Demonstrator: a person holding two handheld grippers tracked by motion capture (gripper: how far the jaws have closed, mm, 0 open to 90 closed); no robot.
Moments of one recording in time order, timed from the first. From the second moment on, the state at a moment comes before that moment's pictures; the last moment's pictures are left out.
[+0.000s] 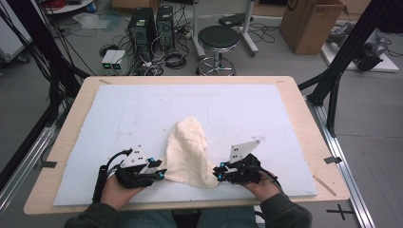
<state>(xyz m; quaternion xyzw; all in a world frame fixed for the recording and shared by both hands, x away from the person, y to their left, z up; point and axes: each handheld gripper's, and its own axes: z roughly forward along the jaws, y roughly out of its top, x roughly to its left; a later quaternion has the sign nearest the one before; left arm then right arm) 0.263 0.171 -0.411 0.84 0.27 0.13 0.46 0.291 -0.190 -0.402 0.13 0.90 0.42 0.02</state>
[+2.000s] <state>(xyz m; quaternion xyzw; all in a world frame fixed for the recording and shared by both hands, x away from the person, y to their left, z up) 0.258 0.182 -0.416 0.84 0.26 0.12 0.45 0.453 -0.153 -0.376 0.32 0.87 0.36 0.14</state>
